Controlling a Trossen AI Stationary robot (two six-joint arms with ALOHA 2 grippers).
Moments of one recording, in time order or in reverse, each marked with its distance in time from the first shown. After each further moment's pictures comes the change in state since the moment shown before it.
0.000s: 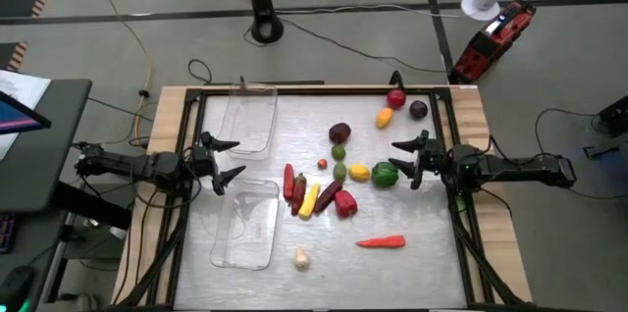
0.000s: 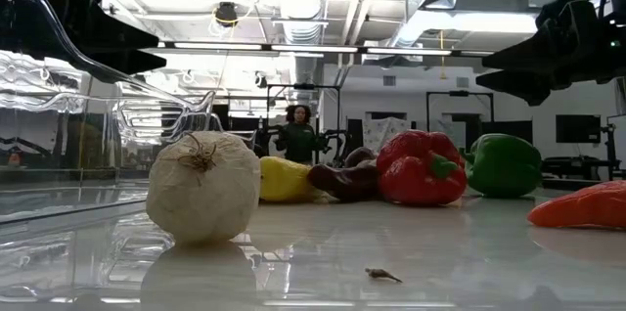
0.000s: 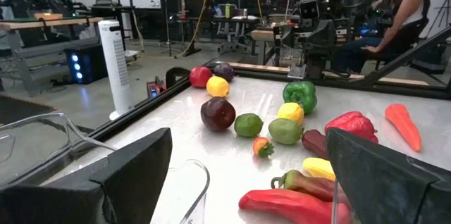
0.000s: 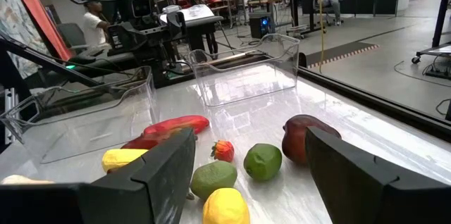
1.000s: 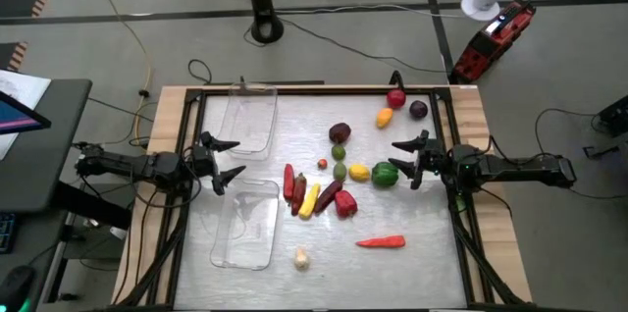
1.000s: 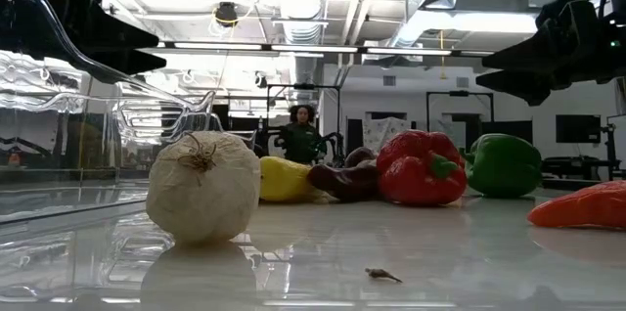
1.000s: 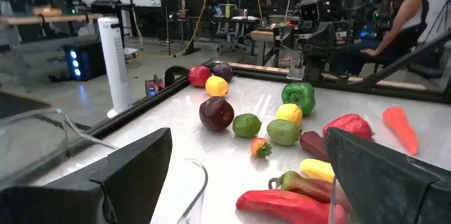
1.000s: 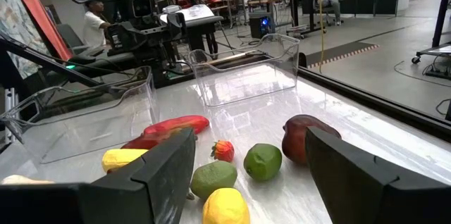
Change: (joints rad) left arm 0.000 0.000 0.000 0.001 0.000 -0.043; right arm 0.000 0.000 0.000 0.000 0.000 0.000
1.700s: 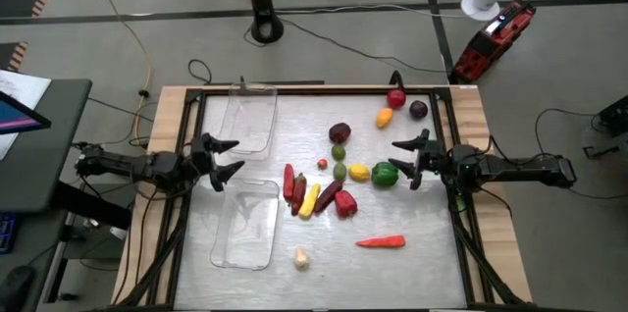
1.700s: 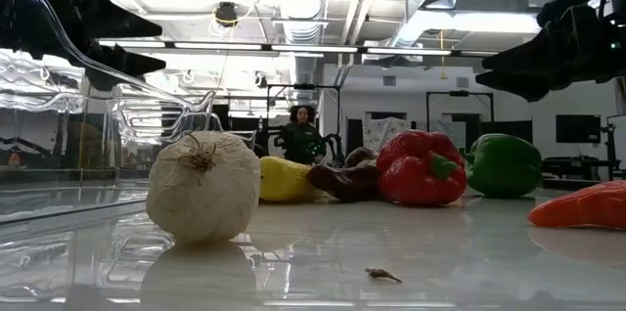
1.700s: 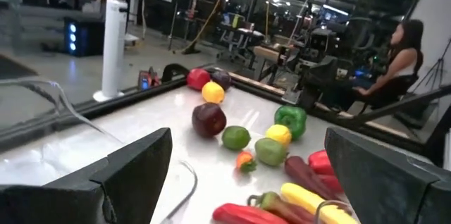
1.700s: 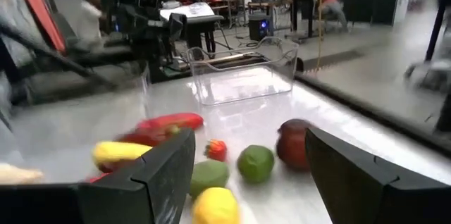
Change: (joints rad) left arm 0.001 -0.001 -0.002 0.046 -0.035 -0.164; right arm -0.001 0.000 0.000 0.004 0.000 -0.025
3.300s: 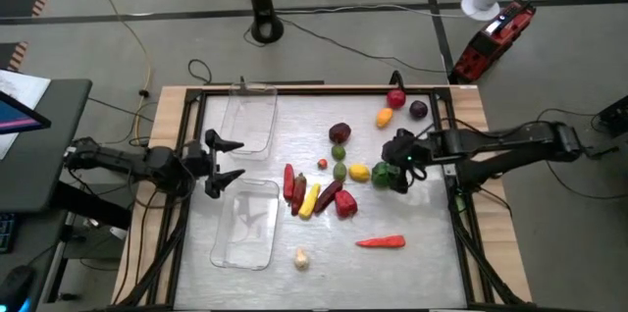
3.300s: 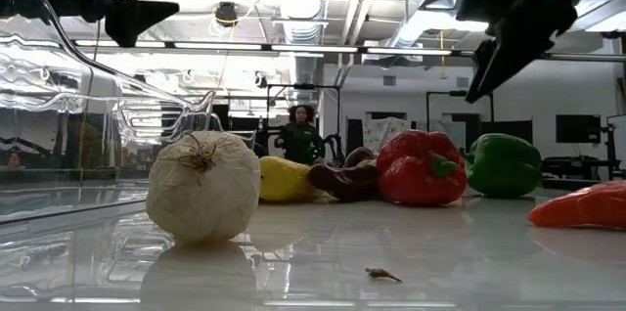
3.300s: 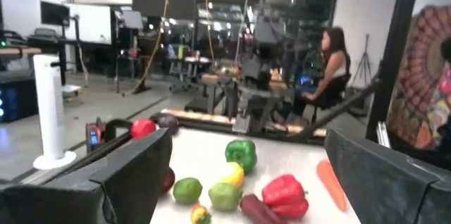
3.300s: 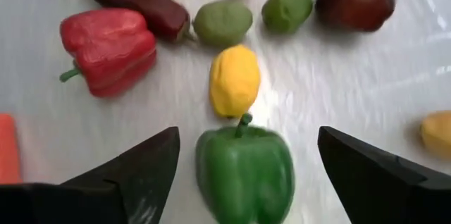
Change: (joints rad) left arm 0.000 0.262 0.094 0.305 0.213 0.201; right arm 0.034 0.939 0.779 -0.784 -0.130 0.019
